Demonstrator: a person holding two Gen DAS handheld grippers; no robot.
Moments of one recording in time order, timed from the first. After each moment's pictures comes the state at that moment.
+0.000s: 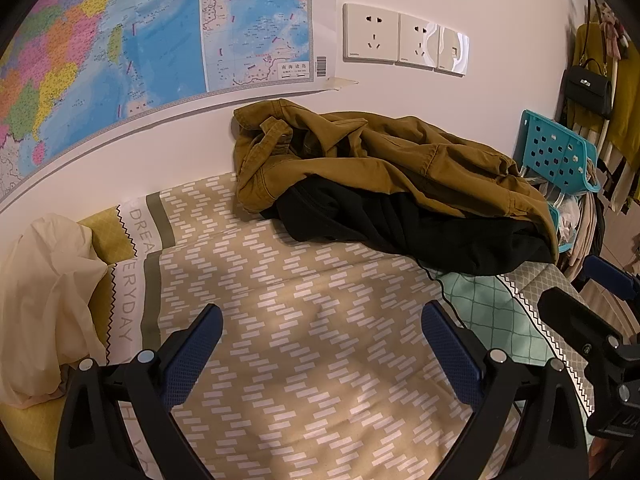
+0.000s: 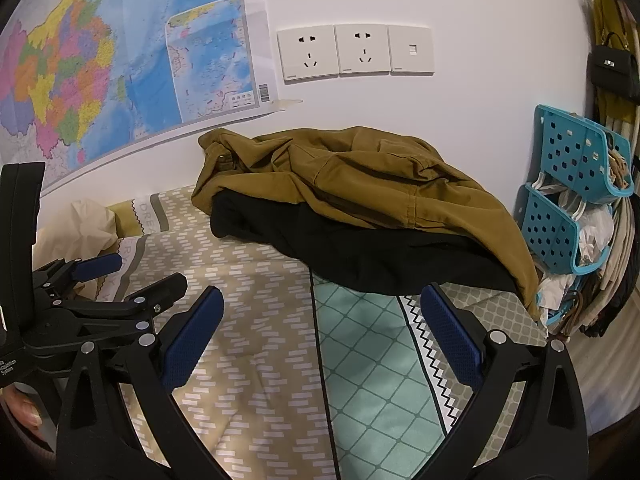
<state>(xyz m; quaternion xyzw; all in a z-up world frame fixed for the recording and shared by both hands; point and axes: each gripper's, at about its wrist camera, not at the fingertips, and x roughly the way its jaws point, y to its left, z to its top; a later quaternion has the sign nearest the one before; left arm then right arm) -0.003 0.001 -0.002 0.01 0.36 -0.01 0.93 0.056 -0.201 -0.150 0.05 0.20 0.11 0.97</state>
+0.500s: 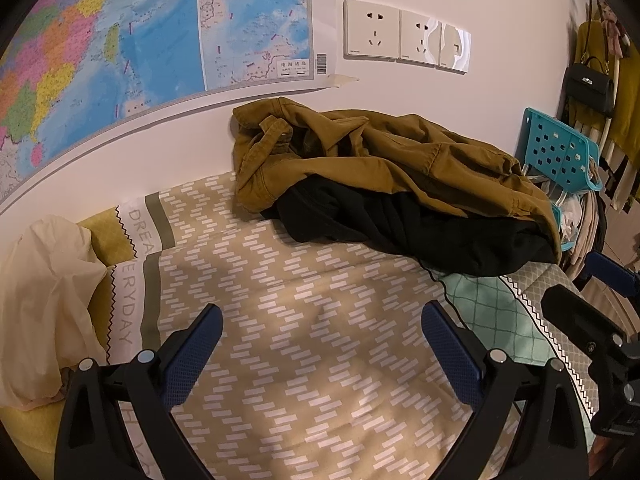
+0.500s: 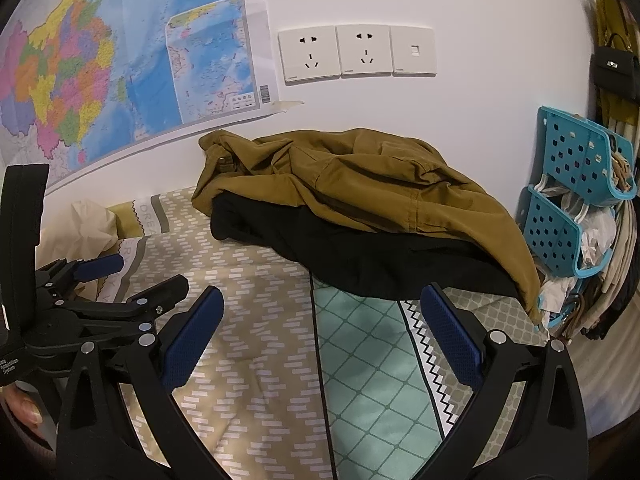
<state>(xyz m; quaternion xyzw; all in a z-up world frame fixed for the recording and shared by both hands) -0.001 -0.001 -0.002 0.01 0.36 -0.01 0.93 0.060 -0.200 -0.149 0.05 0.20 0.11 0.97</state>
